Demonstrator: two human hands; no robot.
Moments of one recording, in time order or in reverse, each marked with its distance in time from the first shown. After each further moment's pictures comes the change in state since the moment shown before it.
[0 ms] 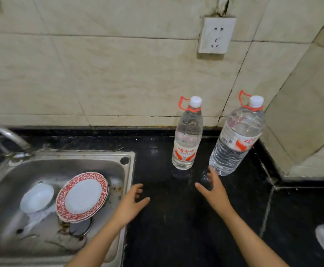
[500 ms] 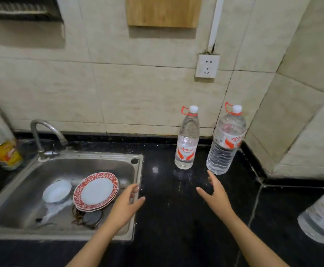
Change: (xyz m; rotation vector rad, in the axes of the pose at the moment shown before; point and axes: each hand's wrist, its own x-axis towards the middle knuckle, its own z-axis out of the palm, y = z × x) left_hand -0.123 0.000 -0.033 -0.066 0.148 0.199; right_hand -0.106 -0.026 -0.010 -0.152 0.062 -0.176
